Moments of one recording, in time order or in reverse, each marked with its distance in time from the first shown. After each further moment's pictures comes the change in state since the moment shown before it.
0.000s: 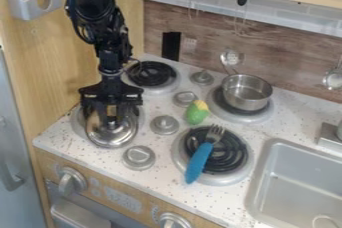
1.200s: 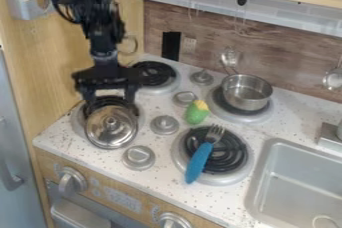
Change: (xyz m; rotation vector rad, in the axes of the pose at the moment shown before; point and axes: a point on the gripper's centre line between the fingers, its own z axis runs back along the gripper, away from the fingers) arm -0.009 0.012 0.037 -0.052 -0.101 0.023
